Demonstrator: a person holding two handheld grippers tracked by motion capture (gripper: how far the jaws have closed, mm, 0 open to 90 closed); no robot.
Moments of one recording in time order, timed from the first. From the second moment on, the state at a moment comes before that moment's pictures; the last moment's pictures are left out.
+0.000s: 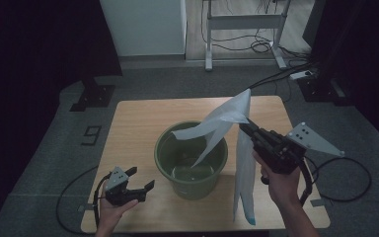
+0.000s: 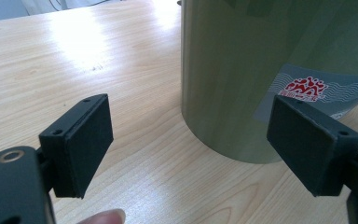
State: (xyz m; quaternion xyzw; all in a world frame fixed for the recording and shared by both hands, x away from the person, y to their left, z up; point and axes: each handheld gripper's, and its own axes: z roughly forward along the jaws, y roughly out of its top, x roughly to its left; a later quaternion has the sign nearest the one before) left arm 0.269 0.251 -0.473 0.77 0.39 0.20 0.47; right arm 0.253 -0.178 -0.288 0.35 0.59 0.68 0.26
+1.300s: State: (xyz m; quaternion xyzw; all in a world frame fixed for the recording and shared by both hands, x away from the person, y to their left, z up) left arm 0.227 0.210 -0.391 0.76 0.33 0.21 0.52; right arm 0.252 -0.140 -0.361 0.34 0.65 0.65 0.17
